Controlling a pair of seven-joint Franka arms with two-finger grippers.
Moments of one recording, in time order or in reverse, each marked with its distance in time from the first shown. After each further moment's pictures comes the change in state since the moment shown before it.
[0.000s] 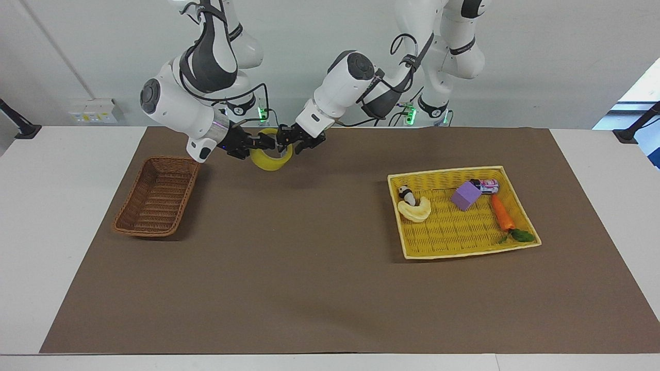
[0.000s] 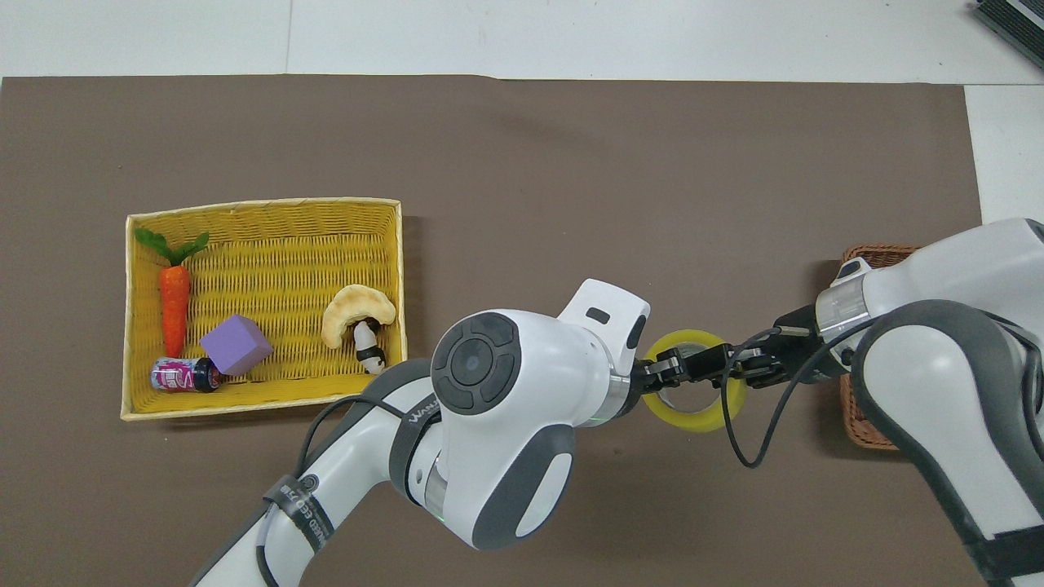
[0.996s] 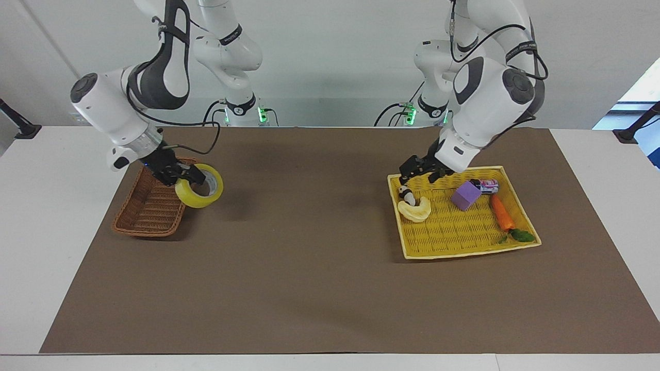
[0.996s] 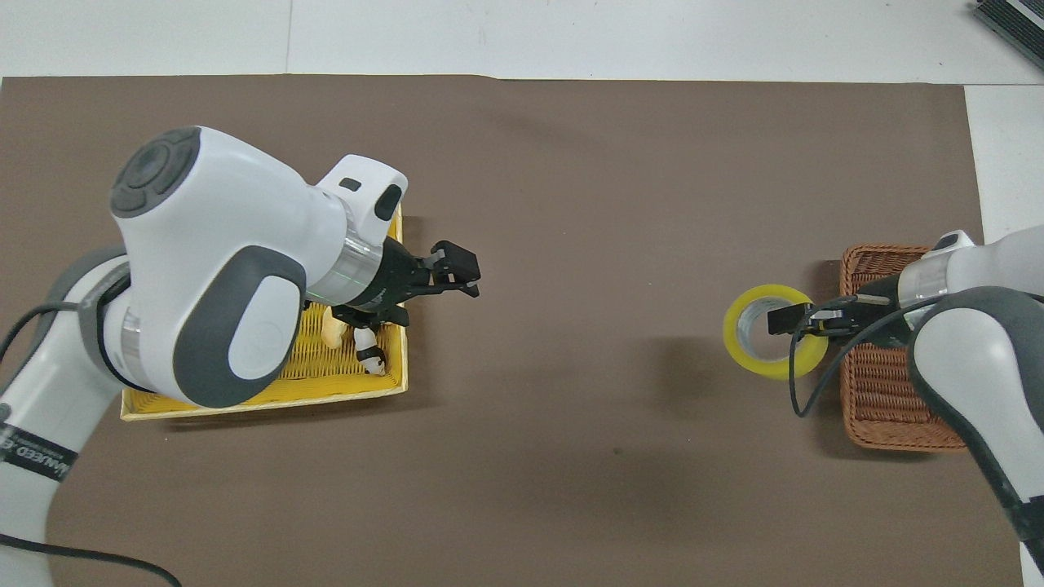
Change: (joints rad) left arm 0.520 -0.058 0.026 0.053 0.283 -0.407 0.456; right arm -0.308 0.126 -0.009 0.112 -0.212 0.279 -0.104
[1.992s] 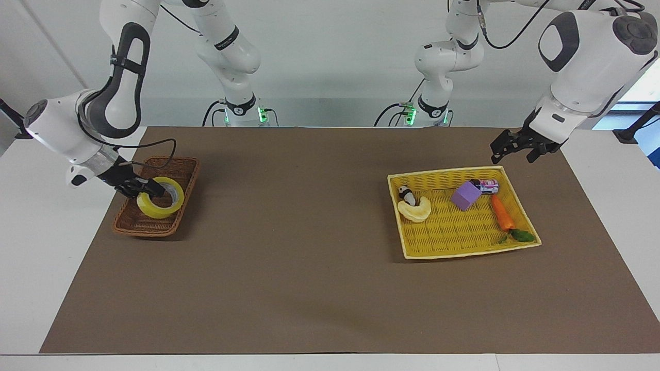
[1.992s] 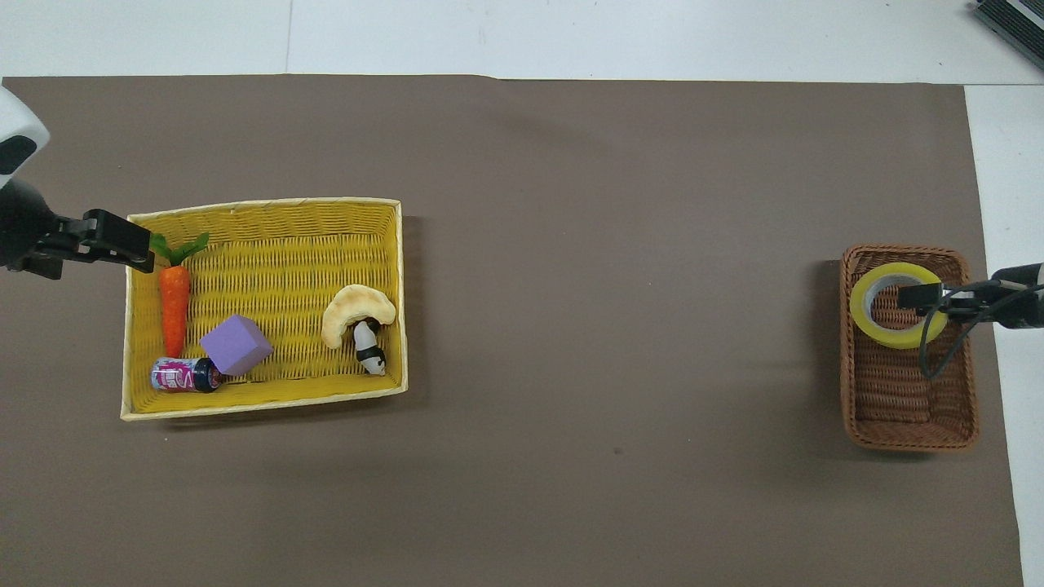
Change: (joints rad) left arm 0.197 -0.058 -0.001 0.237 0.257 -0.371 0.264; right arm -0.163 0.143 -0.002 0.021 0.000 0.002 -0.217
